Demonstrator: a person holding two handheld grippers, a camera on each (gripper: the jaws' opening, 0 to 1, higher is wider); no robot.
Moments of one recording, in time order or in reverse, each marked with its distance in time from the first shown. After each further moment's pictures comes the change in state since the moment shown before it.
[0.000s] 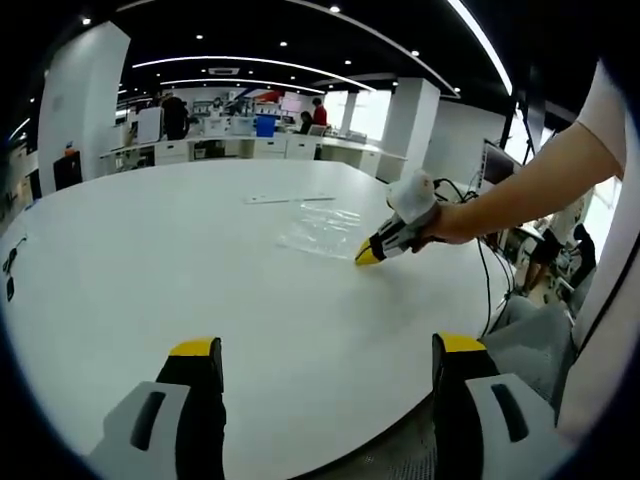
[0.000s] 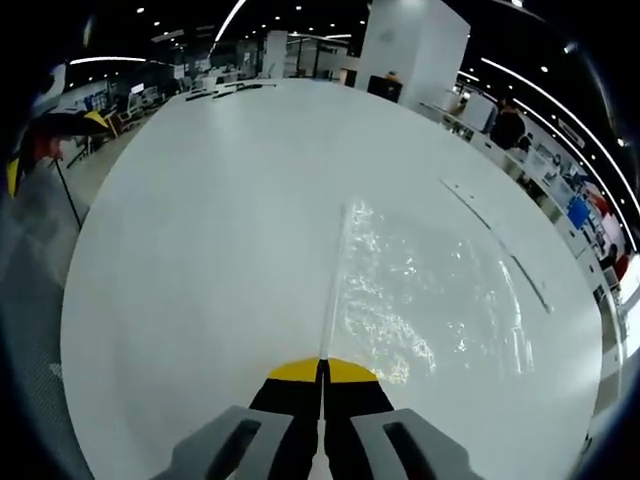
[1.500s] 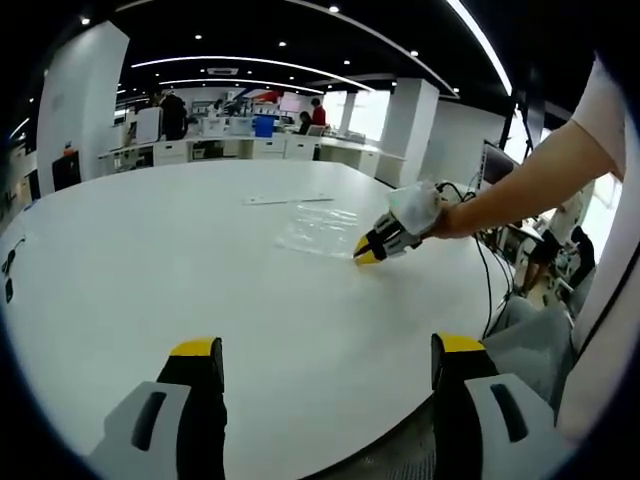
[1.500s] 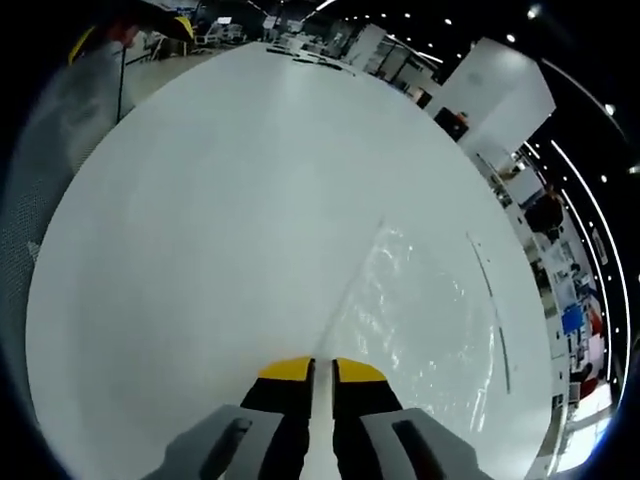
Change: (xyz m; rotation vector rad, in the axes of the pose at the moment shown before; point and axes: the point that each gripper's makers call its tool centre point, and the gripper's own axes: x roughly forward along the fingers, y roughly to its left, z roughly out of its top) left arm 0.005 -0.003 0.006 -0.001 0.000 -0.006; right arm -0.004 -0.007 0.004 -0.404 0.040 -0.032
